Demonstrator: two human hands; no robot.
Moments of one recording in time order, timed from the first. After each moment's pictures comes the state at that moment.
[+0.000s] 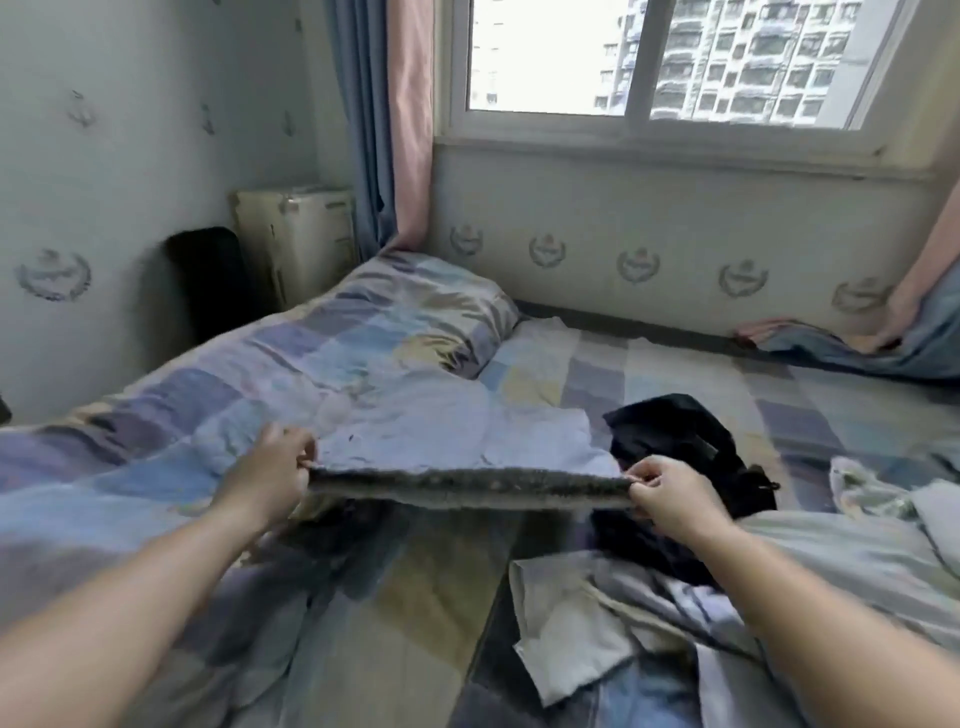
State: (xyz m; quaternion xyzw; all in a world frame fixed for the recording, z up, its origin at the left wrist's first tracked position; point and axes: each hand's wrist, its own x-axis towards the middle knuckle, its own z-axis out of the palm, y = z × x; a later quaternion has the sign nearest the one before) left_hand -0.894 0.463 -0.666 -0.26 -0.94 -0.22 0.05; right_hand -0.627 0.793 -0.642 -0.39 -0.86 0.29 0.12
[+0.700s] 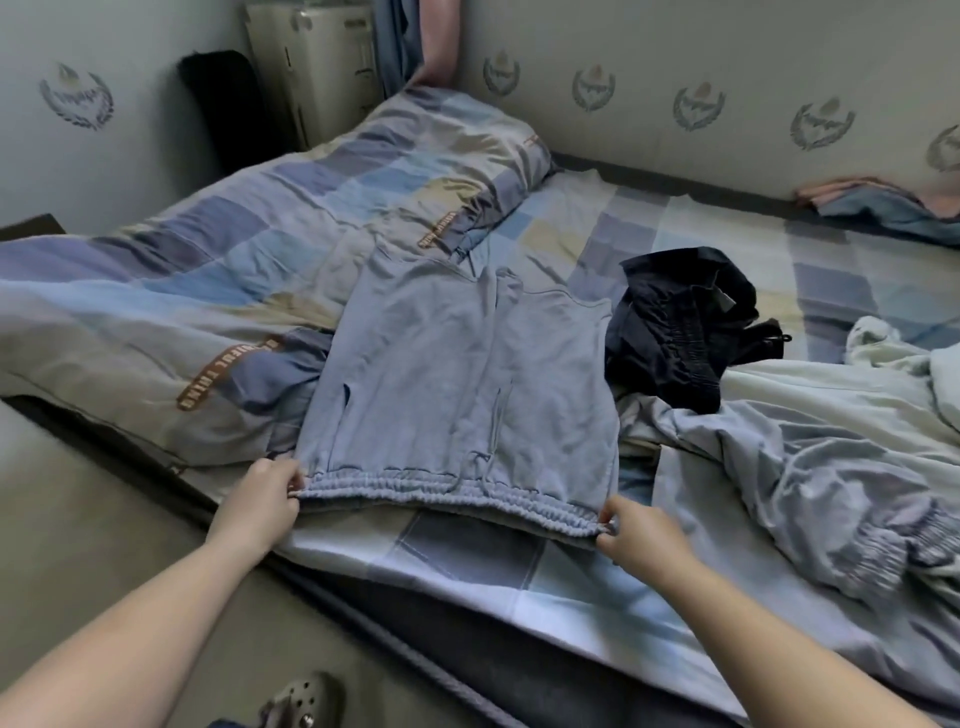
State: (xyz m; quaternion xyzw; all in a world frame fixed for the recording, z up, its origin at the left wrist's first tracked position) left_hand -0.705 0.367 -0.832 -0.14 -0.98 -0.15 -0.08; right_hand -0.477 0.712 -0.809 -0.32 -0.92 0.18 -0.15
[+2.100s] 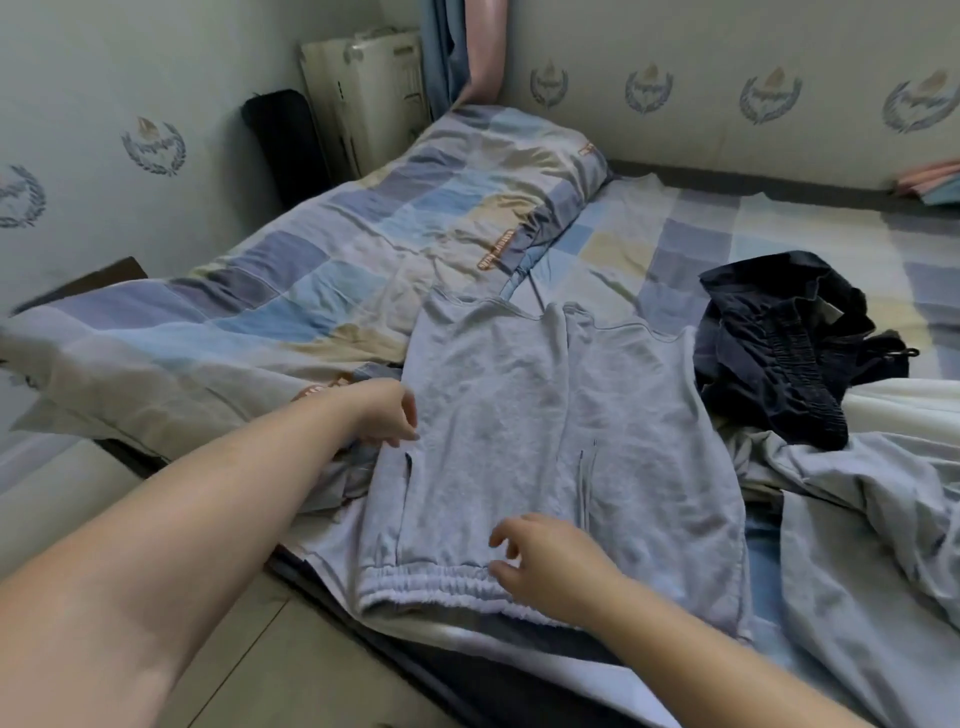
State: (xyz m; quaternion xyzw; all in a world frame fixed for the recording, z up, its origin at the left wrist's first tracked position) left_hand -0.819 0.442 -0.731 -0.23 -0.92 -0.10 -0.31; right_hand -0.588 0.576 -0.790 -0.06 -0.96 0.24 -0.14
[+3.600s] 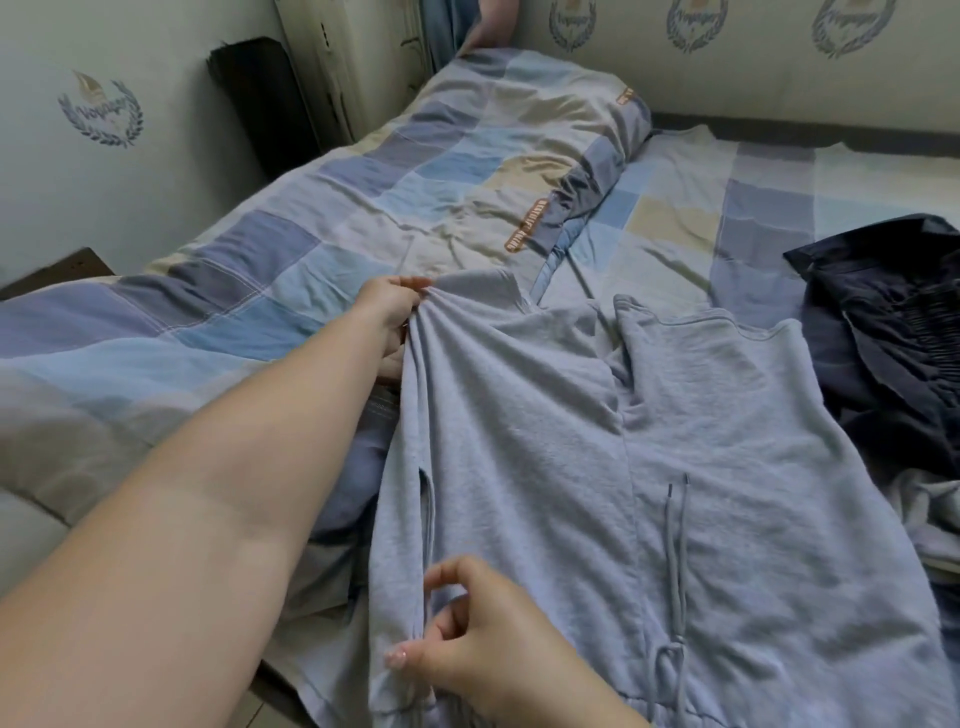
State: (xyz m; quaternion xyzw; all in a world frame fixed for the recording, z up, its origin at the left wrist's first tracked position) left_hand -1.006 0.509 -0.768 0.00 -0.74 -0.64 -0.19; right_hand -0.692 0.510 -0.779 -0.14 -0.75 0.62 -0.17
